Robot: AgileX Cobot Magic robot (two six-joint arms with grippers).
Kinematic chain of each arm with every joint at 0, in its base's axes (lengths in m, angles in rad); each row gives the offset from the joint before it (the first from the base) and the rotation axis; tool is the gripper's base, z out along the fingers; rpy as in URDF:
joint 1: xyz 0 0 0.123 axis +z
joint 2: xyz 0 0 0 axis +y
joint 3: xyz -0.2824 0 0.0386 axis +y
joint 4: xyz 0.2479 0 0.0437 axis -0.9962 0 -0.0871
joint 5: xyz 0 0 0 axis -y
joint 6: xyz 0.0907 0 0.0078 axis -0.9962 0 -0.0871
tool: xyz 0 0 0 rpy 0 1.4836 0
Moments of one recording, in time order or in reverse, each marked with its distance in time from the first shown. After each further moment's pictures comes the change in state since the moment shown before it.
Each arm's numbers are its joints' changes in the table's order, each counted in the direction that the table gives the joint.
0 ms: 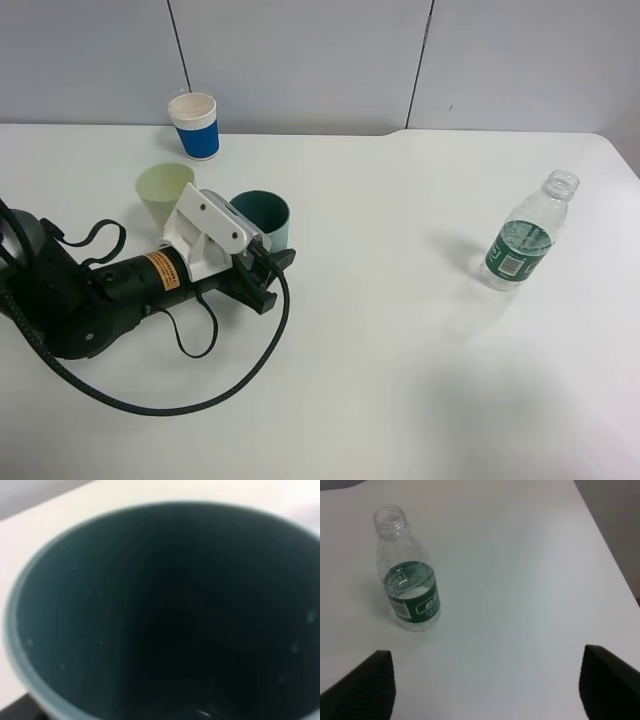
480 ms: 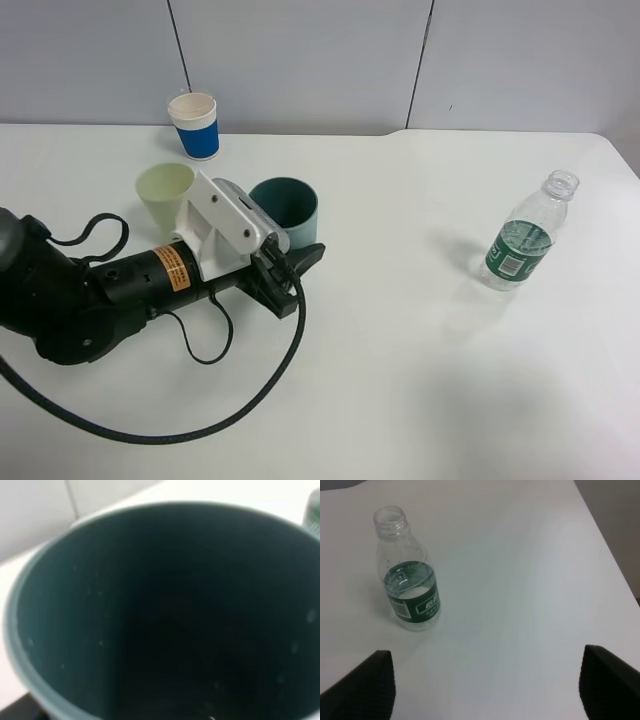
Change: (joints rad) left arm -0.102 -0.097 0.000 -0.006 -0.013 0.022; right arm 0.000 0.000 0.000 0.000 0.000 0.000
